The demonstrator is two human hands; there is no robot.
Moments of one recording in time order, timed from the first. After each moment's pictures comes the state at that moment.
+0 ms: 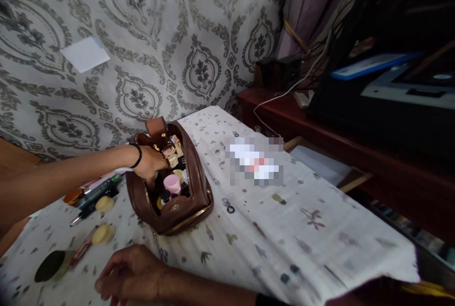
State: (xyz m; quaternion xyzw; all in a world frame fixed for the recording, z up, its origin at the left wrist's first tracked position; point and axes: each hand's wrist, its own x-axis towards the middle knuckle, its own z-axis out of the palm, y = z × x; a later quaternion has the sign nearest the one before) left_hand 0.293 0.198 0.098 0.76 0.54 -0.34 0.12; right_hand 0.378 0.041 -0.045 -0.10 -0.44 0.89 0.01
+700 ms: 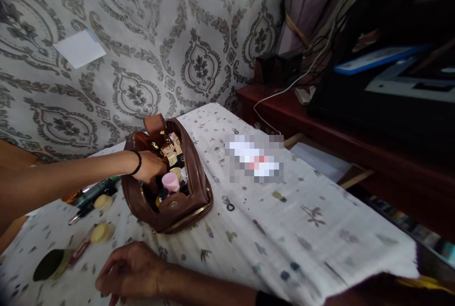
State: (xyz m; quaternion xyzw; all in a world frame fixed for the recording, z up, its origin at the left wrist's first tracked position) left_hand 0.311 0.186 0.100 0.73 0.48 -0.49 0.10; right_hand 0.377 0.046 -0.036 -0.13 -0.45 0.89 -0.02
